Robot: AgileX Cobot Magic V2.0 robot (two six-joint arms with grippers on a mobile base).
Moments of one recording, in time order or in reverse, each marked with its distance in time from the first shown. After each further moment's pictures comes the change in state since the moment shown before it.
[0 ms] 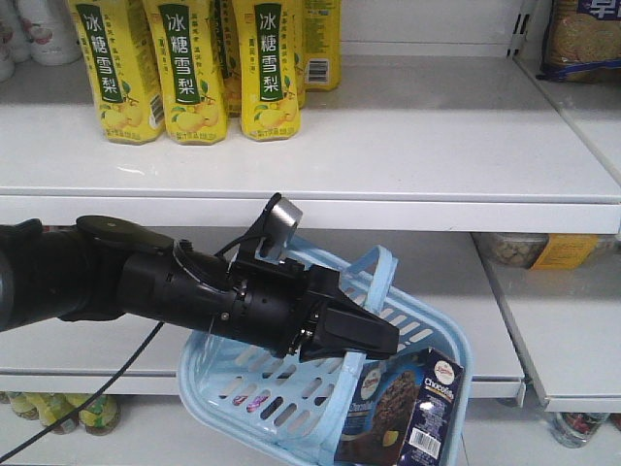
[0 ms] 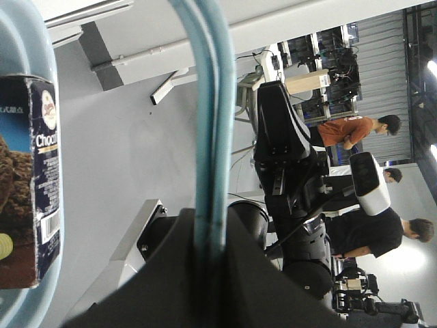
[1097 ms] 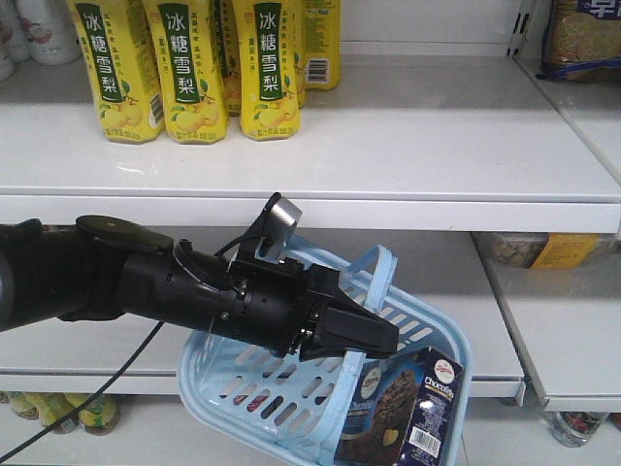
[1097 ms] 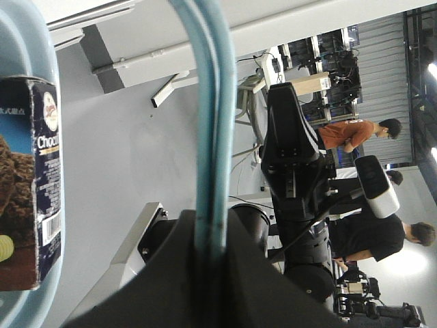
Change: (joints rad) left arm 0.000 0.000 0.000 -0.001 -0.003 0.001; right arm 0.000 0.000 0.000 0.022 -0.045 0.050
